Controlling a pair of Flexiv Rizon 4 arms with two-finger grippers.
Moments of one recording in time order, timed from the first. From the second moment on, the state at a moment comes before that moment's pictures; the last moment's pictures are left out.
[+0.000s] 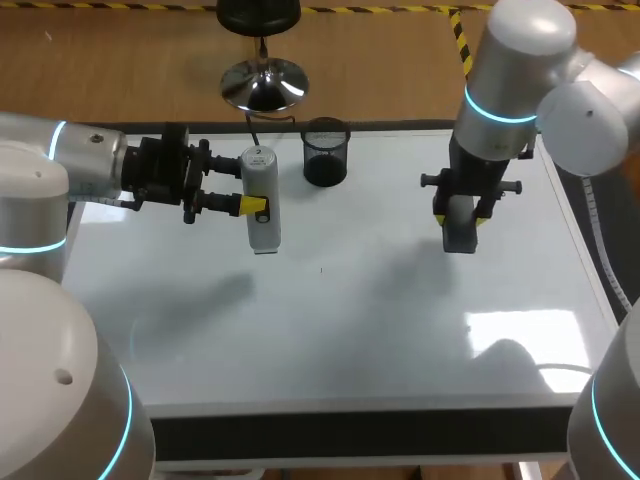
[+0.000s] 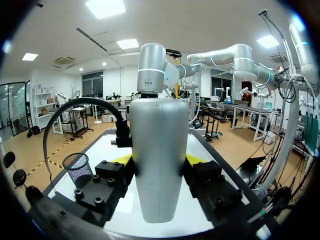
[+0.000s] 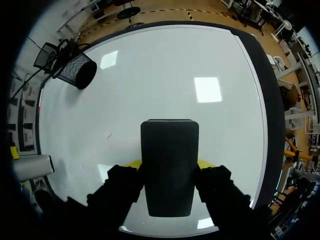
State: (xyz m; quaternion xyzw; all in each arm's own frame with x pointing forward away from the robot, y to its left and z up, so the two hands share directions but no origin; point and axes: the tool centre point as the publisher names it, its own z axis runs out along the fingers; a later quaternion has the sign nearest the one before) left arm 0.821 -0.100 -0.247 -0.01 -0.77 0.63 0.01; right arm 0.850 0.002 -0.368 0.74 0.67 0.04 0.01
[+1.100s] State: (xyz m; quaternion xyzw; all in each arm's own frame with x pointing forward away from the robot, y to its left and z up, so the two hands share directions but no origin) left arm 0.821 -0.100 -0.247 -0.01 -0.77 0.63 0.01; right arm 0.866 -0.051 -0.384 0.74 0.67 0.02 0.00
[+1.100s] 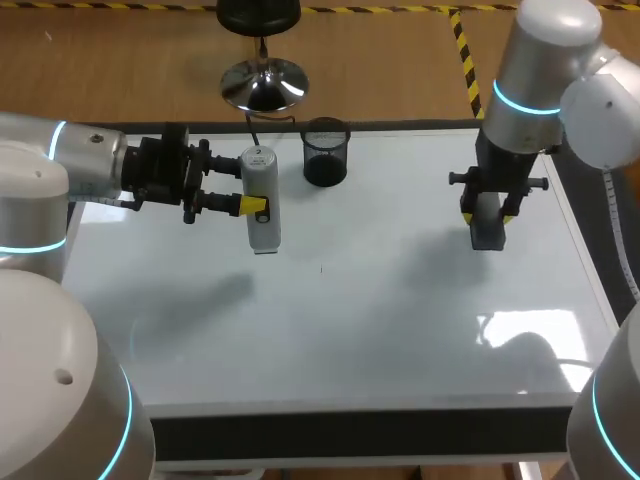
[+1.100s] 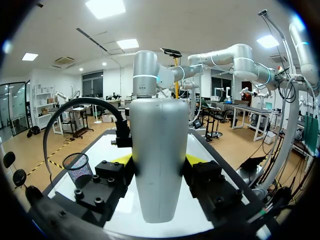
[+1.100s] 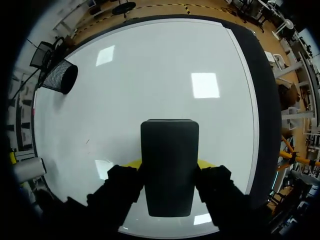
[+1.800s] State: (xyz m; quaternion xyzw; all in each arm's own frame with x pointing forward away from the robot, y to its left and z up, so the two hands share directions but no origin) left arm 0.821 -0.100 -0.247 -0.01 -0.77 0.63 0.01; right arm 0.864 -0.093 -0.396 0.72 0.70 0.02 -0.01
